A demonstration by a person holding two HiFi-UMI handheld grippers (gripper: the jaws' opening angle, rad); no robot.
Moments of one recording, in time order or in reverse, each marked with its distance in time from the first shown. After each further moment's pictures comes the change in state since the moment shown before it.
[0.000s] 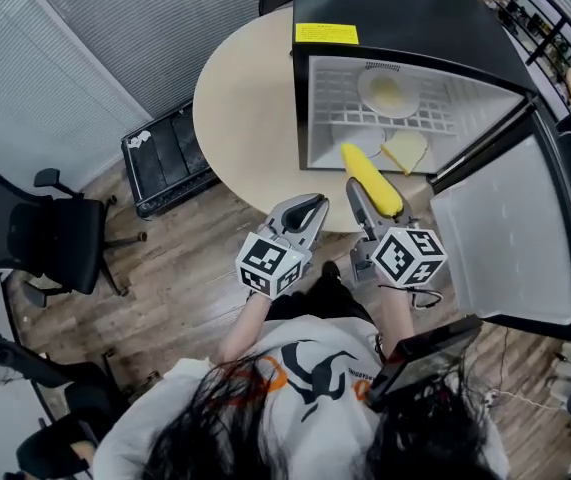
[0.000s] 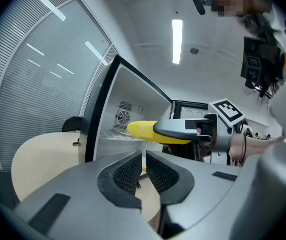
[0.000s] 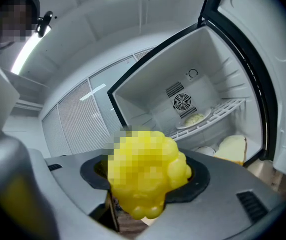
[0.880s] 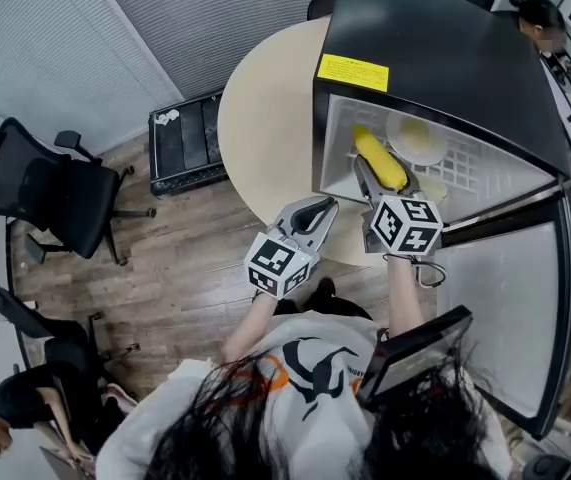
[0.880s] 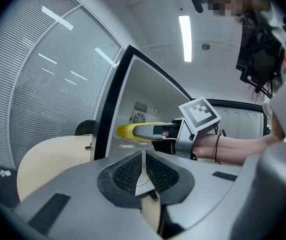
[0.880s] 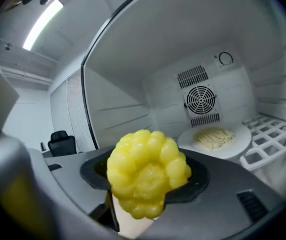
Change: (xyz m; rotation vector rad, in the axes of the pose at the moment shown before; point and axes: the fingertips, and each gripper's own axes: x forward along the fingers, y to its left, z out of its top) left arm 0.048 0.043 0.014 -0.023 -0.027 0.172; right arm 0.126 -0.053 0.031 -0.259 0.135 0.058
